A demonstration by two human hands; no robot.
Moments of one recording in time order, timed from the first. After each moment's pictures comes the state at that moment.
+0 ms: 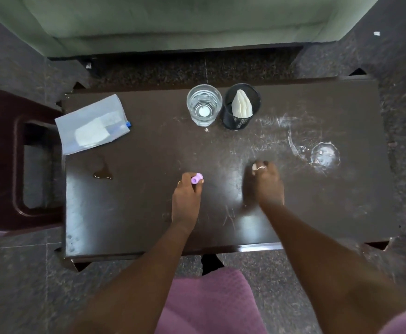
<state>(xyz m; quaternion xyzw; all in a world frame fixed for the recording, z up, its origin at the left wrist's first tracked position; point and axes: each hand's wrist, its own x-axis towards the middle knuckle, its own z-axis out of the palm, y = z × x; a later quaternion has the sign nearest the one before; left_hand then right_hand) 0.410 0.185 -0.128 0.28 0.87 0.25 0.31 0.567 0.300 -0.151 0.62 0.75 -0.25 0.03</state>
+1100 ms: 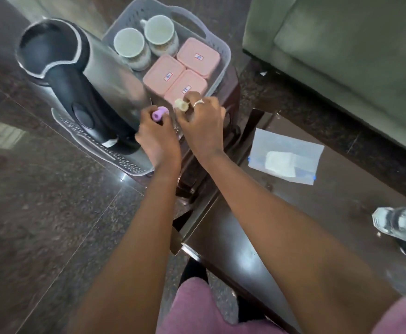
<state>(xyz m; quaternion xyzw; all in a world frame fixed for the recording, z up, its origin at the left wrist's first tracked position) 0.004 0.008 -0.035 -0.20 0.87 0.45 -0.06 0.017 0.074 -0.037 0.20 0.88 -0.39 -0.16</state>
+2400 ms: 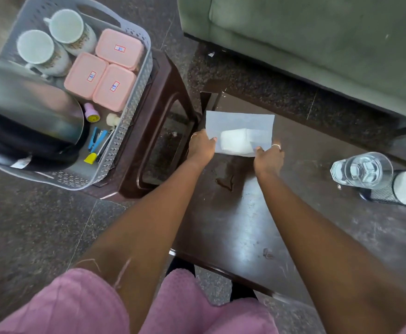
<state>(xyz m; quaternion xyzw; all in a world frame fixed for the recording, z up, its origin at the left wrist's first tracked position) 0.070 0.139 -0.139 0.07 0.88 0.27 0.39 0.181 0.237 -0.135 0.66 0.66 -0.36 0.03</state>
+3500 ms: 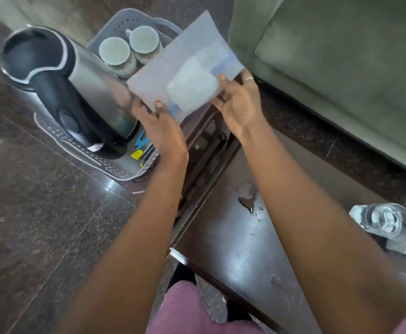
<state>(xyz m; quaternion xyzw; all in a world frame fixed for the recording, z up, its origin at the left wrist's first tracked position) -0.002 0.054 -0.021 -0.23 0.68 0.69 -0.06 0.005 0.171 -0.008 0.30 0.39 -0.87 -0.08</state>
